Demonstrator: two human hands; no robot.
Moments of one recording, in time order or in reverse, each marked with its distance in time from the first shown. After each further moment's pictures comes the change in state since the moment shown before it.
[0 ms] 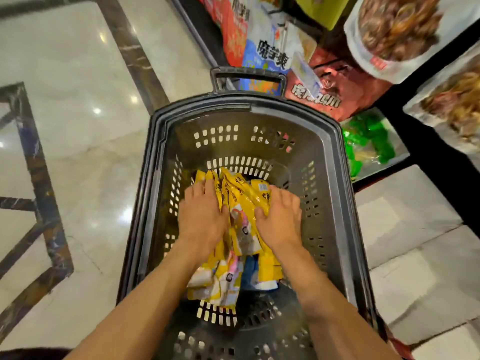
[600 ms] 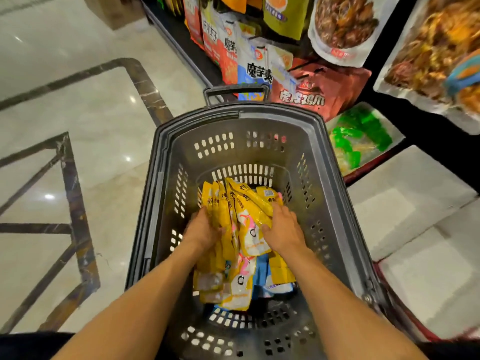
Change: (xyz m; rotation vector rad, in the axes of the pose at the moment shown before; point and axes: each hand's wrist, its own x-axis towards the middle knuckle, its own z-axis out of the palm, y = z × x) left_hand -0.018 -0.036 0.055 -0.329 -0.286 -0.304; right_hand -0.024 0.043 0.035 0.123 -0.178 -0.024
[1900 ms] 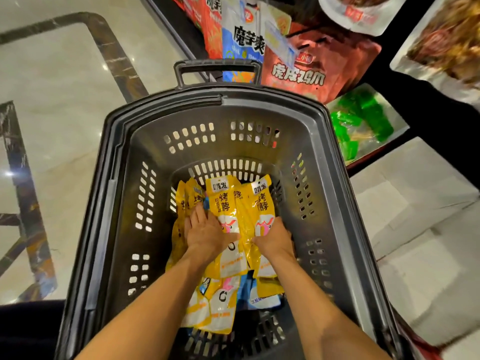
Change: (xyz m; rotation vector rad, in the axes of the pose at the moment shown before) left_hand 0.037 0.016 0.083 0.530 0.009 0.071; right_hand 0.023 0.036 0.045 0.322 -0.068 0.494
